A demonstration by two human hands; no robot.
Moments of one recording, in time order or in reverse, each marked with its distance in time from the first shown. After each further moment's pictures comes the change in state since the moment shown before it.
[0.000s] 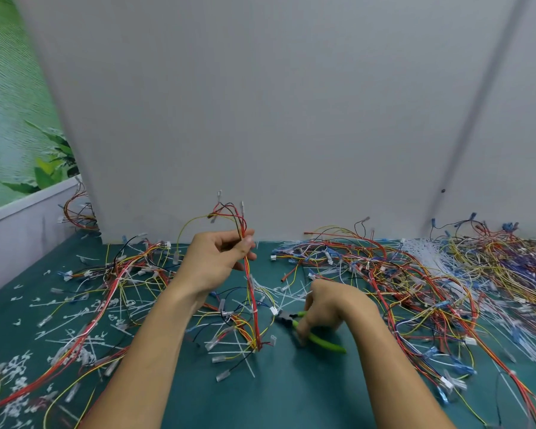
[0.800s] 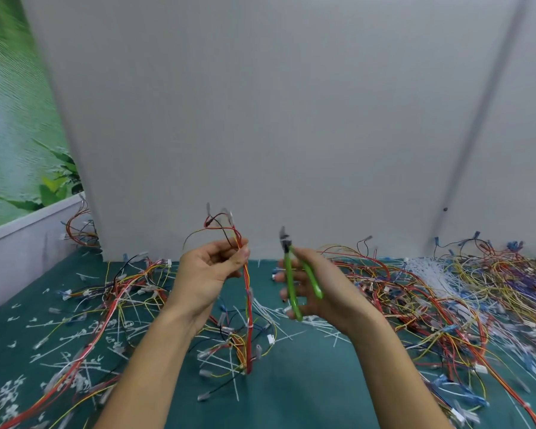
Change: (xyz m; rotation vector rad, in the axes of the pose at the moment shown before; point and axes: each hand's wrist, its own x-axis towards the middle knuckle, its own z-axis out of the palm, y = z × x) left_hand 0.006 -0.001 -0.004 -0.385 0.052 0.010; right_hand -0.033 -0.038 -0.031 1.392 0.021 -0.329
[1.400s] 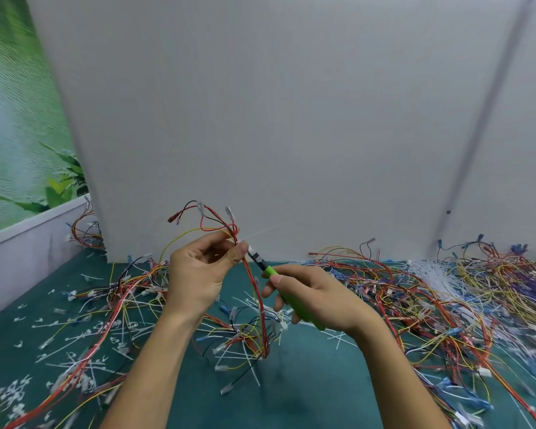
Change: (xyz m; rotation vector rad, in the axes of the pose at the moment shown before) left_hand -0.003 0.008 -0.006 0.193 0.099 0.321; right_hand -0.021 -0.004 0.006 -0.636 -0.191 -0.350
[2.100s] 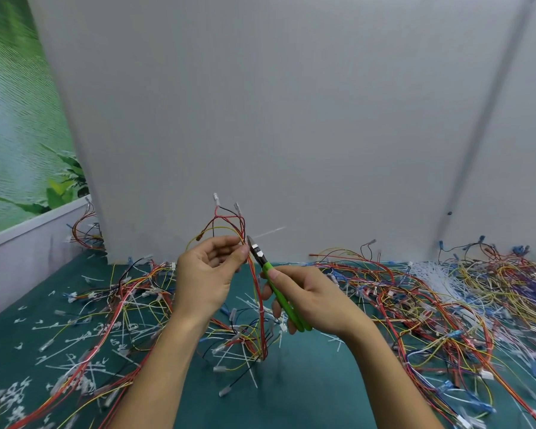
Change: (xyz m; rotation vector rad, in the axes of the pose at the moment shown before) left_hand -0.001 -0.008 0.007 0.018 0.036 -0.052; right_hand 0.002 -0.001 0.010 0.035 0.065 0.001
